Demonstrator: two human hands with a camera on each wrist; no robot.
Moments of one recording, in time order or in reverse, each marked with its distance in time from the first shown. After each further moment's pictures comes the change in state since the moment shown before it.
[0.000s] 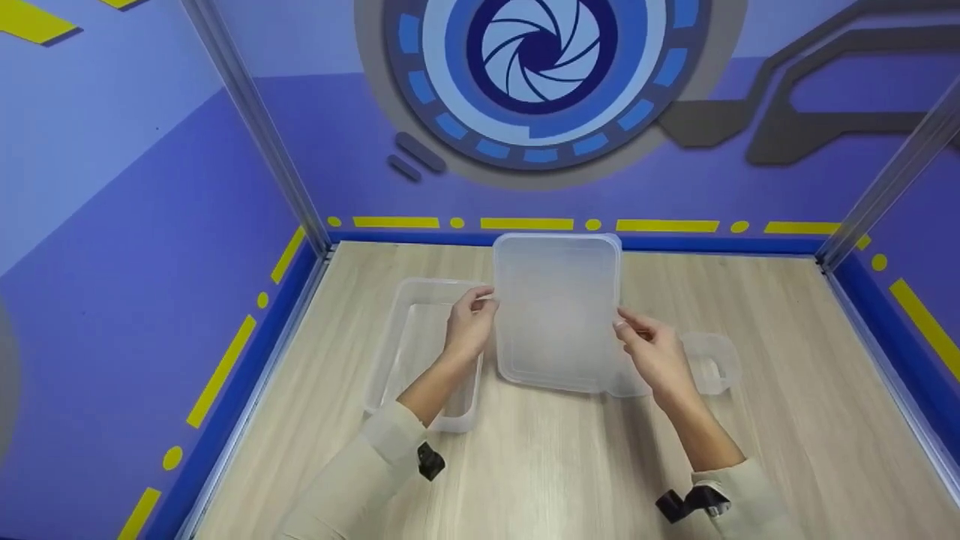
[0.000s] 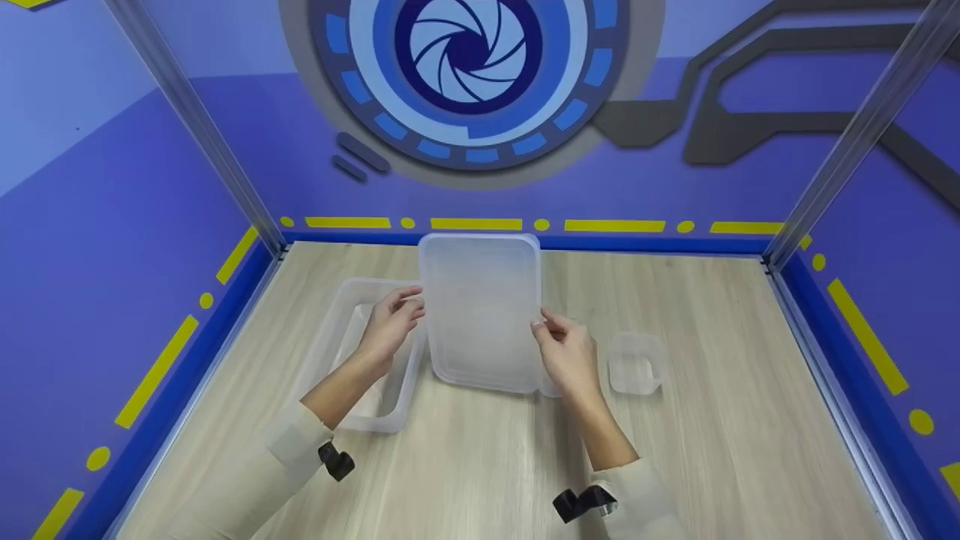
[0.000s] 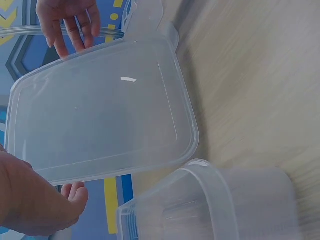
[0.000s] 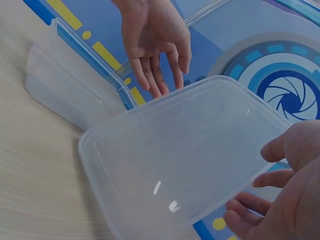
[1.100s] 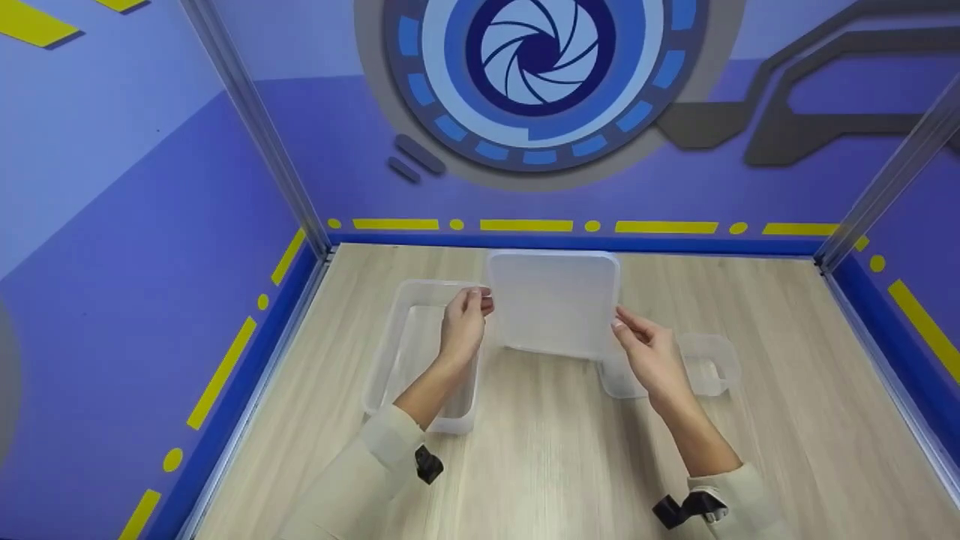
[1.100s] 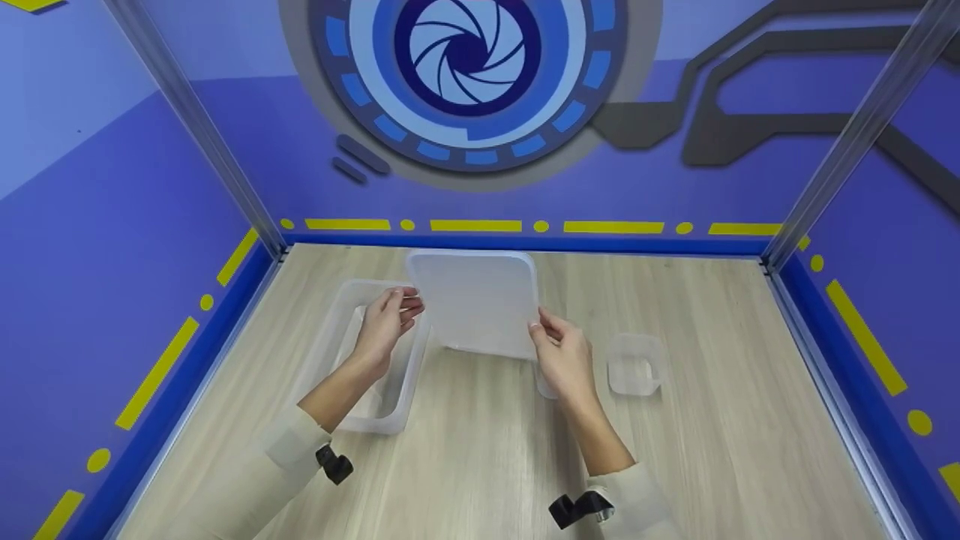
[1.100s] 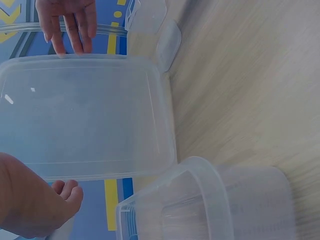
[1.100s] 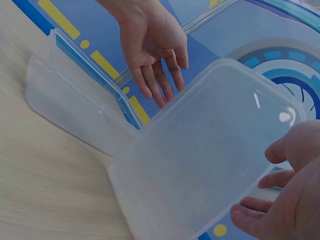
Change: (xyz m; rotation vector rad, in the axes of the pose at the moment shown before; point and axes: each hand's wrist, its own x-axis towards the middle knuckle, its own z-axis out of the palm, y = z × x) left_hand 0.001 -0.001 -0.004 -0.151 0.017 0.011; right_hand -0.007 -0.005 0.002 0.070 -0.019 -0.016
